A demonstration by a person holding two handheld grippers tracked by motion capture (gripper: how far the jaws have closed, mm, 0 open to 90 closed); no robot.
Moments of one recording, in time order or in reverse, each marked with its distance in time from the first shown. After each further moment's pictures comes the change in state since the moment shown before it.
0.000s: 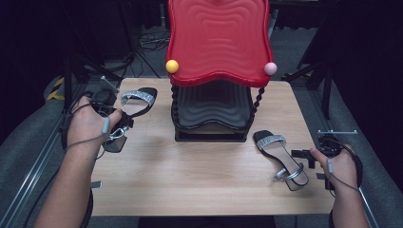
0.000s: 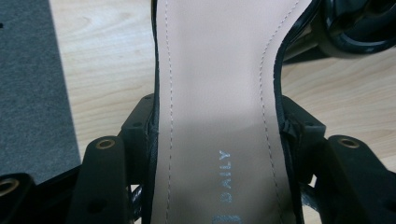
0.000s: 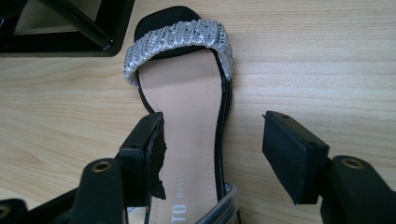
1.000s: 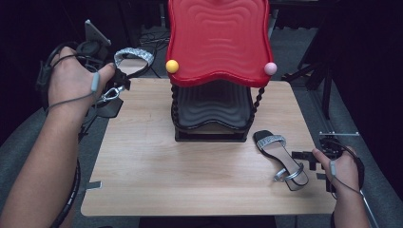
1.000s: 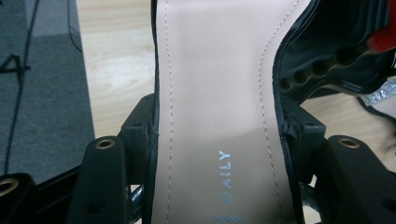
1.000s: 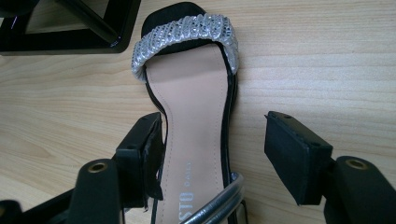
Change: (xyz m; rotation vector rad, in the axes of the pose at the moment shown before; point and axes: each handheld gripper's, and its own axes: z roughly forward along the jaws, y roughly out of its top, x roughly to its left) left arm -0.040 0.052 -0.100 -0.109 0.029 0.024; right arm 0.001 -0.005 -0.004 0.000 0.023 0.009
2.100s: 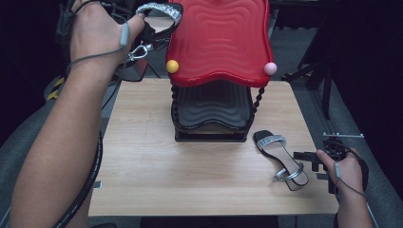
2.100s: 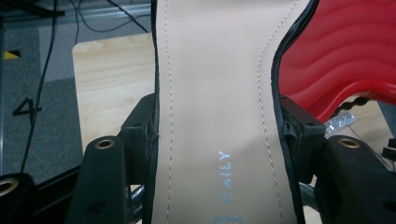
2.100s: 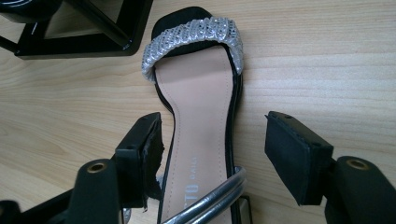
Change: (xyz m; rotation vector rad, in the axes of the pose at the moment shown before) left arm -0.088 0.058 -0.056 -0.111 0.020 0.058; right arm -0.004 -0.004 -0.007 -0.027 0.045 0.002
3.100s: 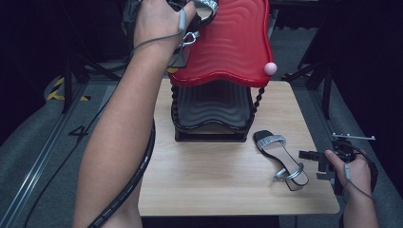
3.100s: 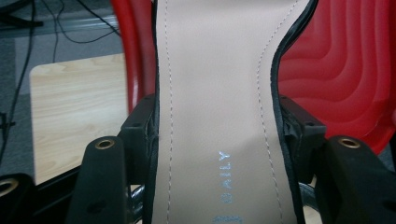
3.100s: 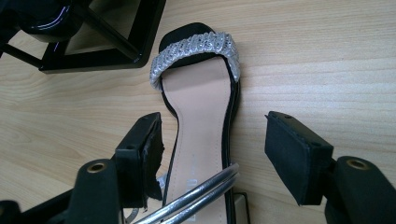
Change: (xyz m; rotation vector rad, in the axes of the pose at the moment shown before) left arm -0.070 0.043 0.040 -0.023 -0.040 -0.015; right arm -0.009 -0.003 -0.016 -0.051 0.044 0.029
